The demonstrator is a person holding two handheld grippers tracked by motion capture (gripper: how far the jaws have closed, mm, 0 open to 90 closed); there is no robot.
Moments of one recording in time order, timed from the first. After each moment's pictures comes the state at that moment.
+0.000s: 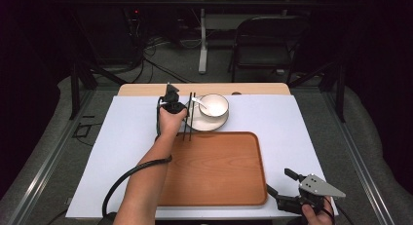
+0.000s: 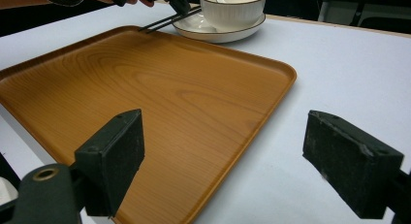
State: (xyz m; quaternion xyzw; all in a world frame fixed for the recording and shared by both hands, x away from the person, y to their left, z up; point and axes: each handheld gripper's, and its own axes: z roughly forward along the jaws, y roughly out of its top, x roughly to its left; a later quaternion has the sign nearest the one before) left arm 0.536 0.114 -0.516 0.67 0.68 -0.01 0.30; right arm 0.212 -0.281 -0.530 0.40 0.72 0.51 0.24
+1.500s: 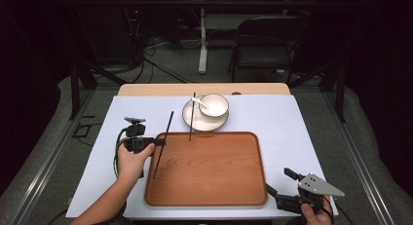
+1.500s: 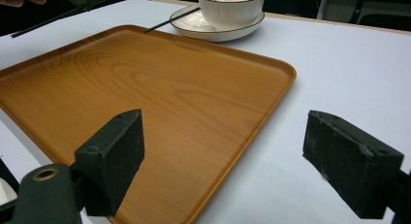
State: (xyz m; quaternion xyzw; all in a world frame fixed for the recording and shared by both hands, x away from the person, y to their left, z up) left arm 0.370 0.203 -0.493 0.68 0.62 -0.03 0.38; right arm 0.214 -0.280 -0.529 0.40 0.72 0.51 0.24
